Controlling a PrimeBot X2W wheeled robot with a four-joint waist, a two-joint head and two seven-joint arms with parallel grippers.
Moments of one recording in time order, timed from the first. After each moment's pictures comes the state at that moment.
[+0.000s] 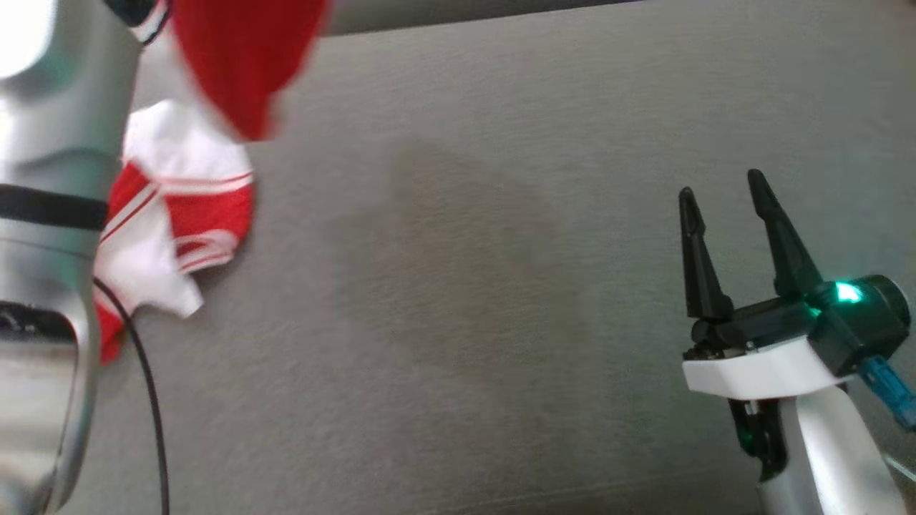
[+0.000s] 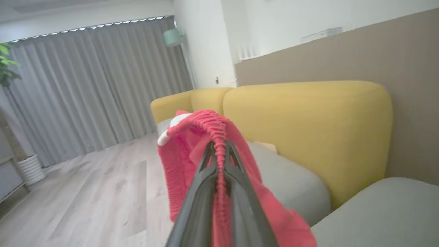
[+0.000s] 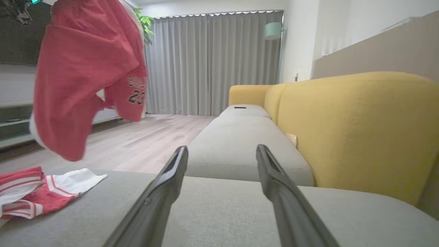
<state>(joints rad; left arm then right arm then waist) -1.33 0.22 -0.50 0.81 -0.36 -0.13 -0.02 -0.13 -0.10 0.13 0.01 0.09 0.12 -0.26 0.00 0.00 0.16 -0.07</state>
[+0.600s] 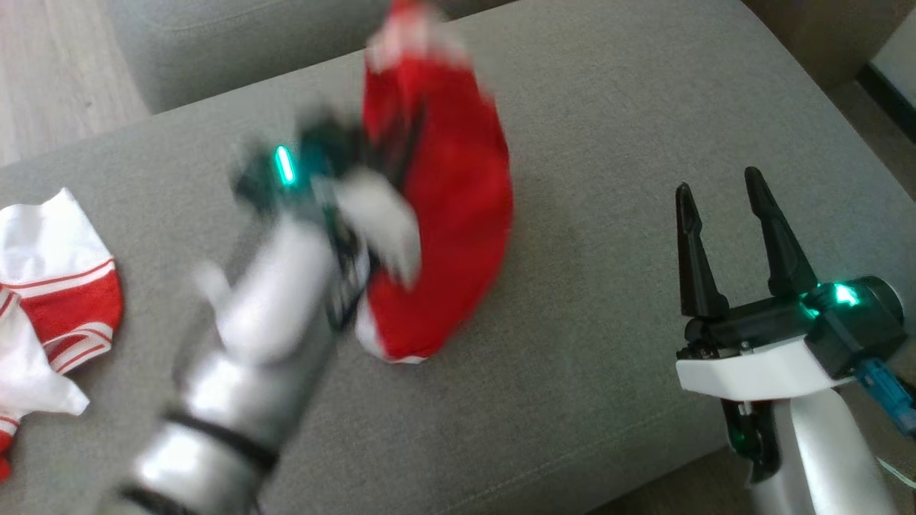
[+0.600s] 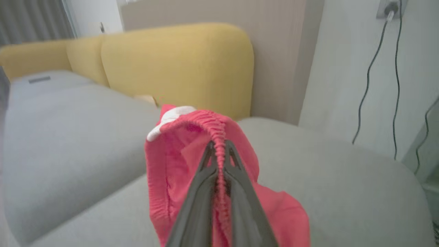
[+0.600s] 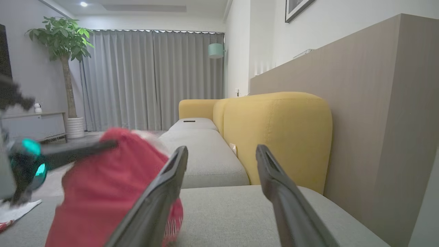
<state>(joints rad) -0.81 0.06 -0.65 0.75 -0.38 -0.06 -0.24 -0.13 -0.06 0.12 -0.01 0.09 0.12 -0.26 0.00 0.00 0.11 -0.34</state>
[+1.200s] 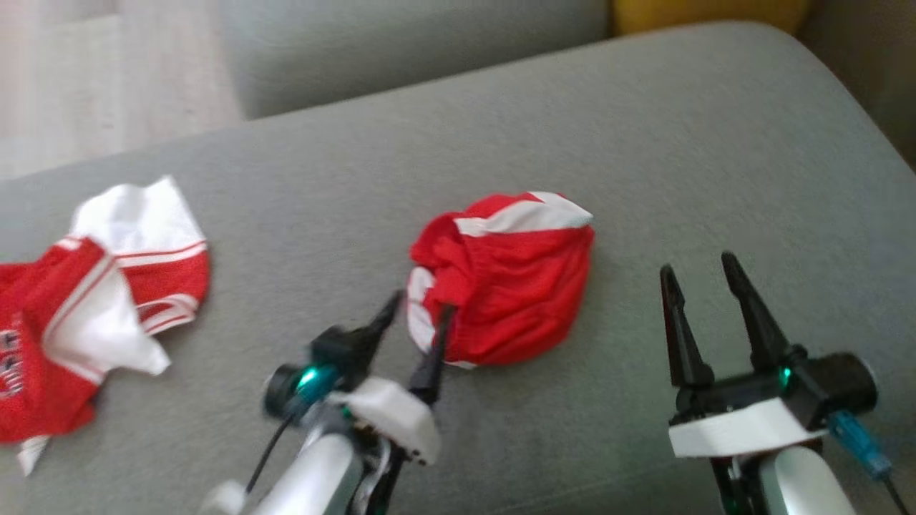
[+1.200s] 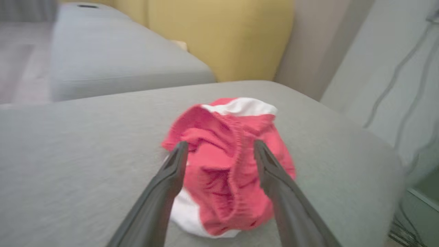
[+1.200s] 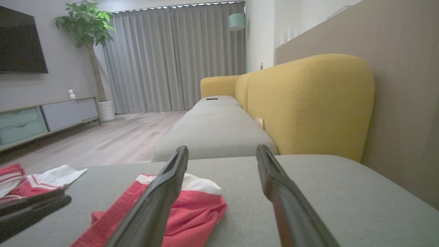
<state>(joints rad) -0.28 0.05 -0.65 0.45 -0.40 0.05 -0.25 -0.01 -0.05 0.12 0.05 0.09 0.12 -0.26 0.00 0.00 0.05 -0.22</state>
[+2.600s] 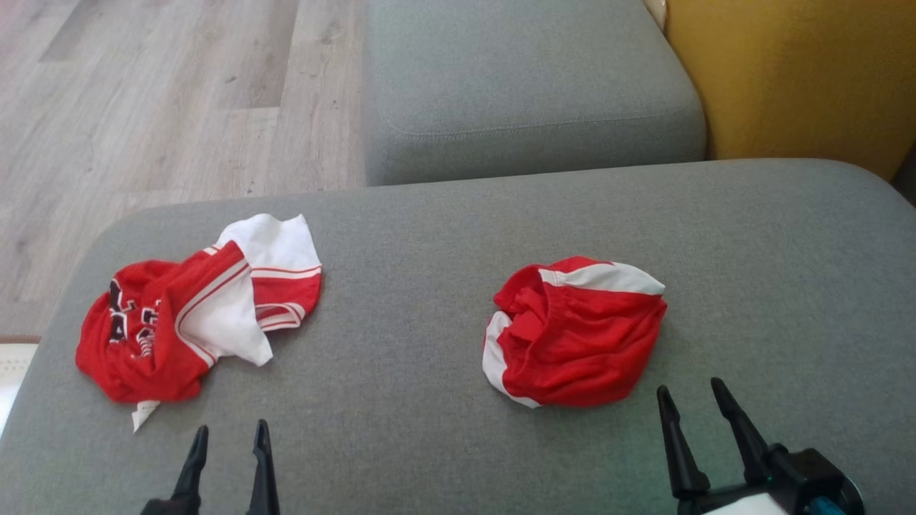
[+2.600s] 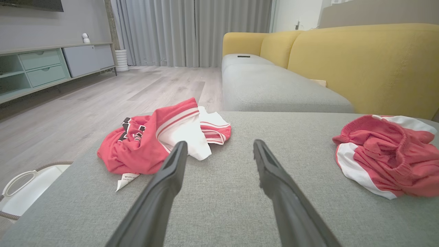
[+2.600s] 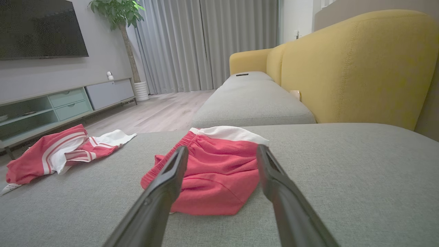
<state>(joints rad) 0.32 0.06 -0.10 0.02 -0.10 0.09 -0.25 0.20 -0.05 0.12 0.17 0.12 0.12 -0.26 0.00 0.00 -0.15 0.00</state>
